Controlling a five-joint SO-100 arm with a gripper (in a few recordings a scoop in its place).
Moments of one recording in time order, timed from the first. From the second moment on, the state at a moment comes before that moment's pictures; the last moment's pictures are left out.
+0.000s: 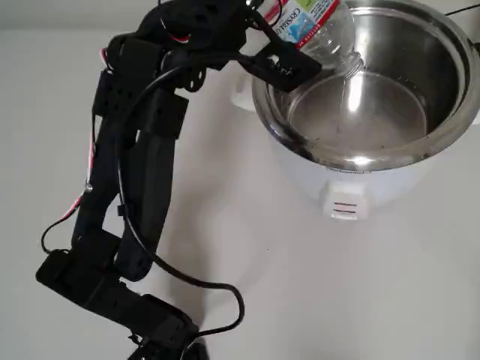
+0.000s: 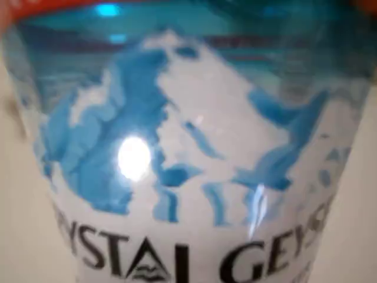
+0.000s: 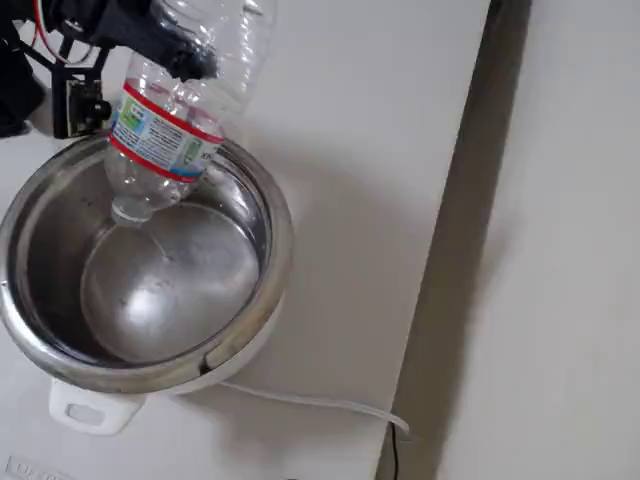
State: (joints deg) arm 8.3 91.8 57.7 38.9 47.9
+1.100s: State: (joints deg) arm 6.3 91.8 57.7 41.1 20.5
